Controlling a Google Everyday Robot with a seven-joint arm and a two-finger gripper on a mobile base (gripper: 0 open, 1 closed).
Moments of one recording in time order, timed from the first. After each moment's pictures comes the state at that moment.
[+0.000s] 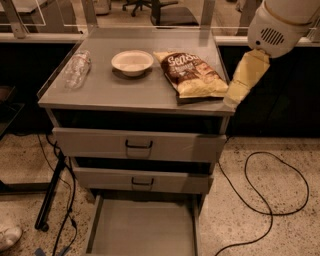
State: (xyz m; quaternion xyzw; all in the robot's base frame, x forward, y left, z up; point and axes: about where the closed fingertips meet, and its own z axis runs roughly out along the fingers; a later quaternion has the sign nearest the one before) arm 0.536 -0.192 0.977 -0.47 0.86 -0.04 0.16
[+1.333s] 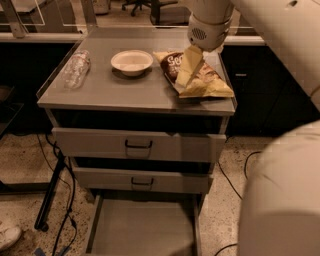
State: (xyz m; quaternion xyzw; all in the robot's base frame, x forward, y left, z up) arm 0.644 -0.121 0.925 -0.43 0.89 -0.04 0.10
